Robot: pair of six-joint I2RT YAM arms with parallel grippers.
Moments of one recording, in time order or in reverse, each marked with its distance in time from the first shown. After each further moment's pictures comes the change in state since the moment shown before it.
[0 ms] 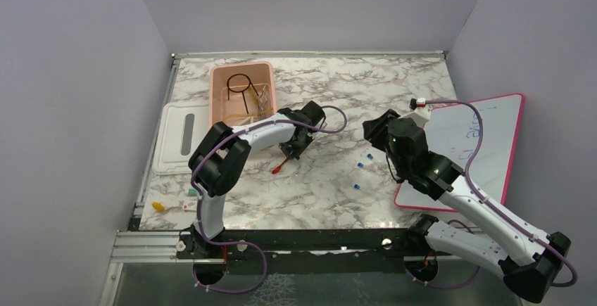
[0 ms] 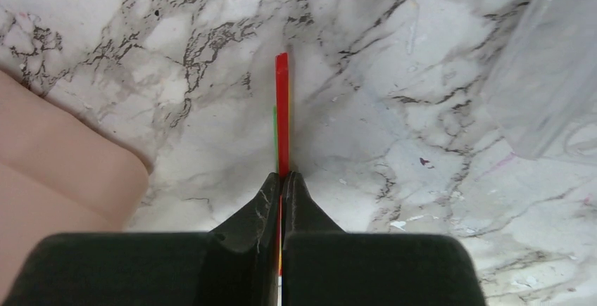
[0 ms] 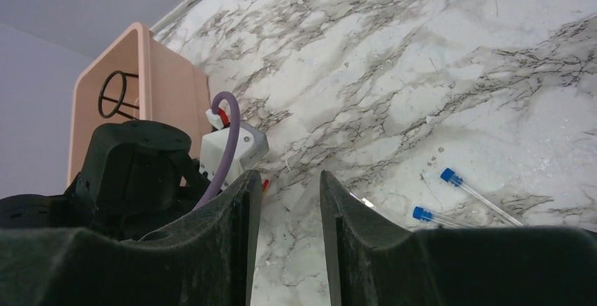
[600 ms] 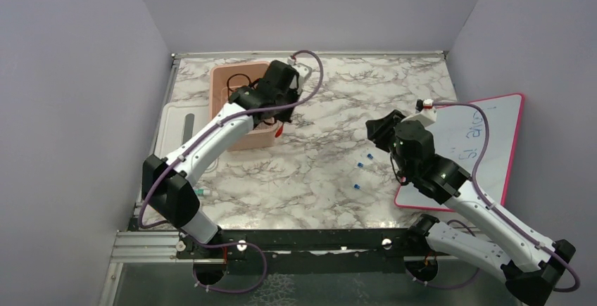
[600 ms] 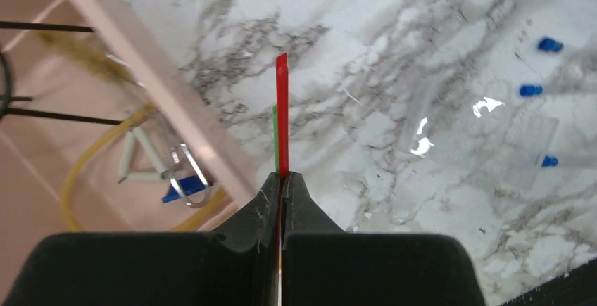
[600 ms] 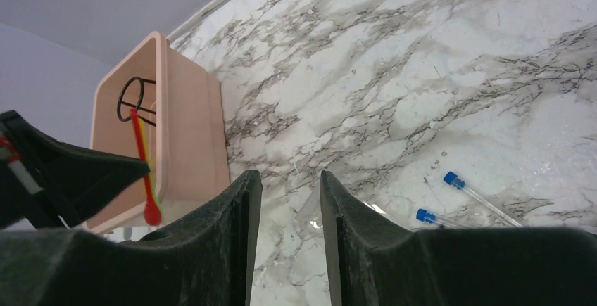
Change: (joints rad) left arm 0.066 -0.359 0.123 0.017 0.062 -0.032; right arm 0.000 -0.053 0.000 -0.010 0.000 -0.007
